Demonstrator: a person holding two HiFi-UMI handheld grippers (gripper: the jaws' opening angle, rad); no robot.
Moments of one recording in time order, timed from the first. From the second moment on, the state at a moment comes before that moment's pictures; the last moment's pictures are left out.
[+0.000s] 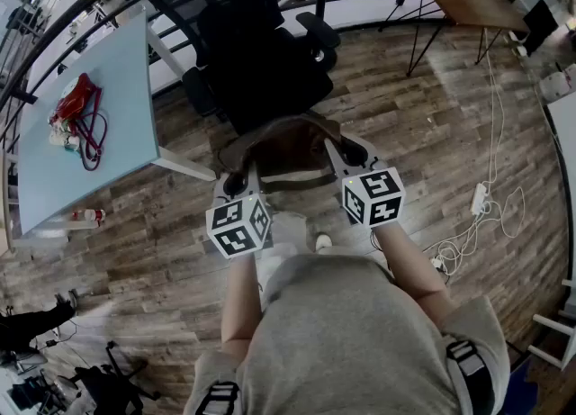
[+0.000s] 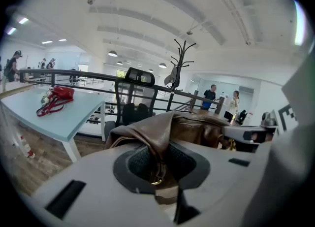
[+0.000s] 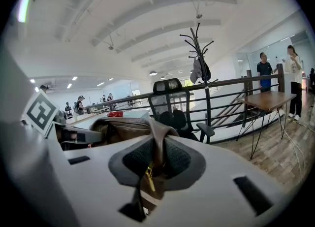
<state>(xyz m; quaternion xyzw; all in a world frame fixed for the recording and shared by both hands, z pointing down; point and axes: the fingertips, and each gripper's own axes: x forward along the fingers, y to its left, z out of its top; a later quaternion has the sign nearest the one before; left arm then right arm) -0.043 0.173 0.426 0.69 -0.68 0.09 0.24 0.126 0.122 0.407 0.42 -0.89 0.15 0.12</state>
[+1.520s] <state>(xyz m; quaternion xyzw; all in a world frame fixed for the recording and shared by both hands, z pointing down) -0.007 0.234 0.413 0.68 -0.69 0.05 0.24 0.160 0.186 0.393 0.38 -0.91 0.15 0.11</state>
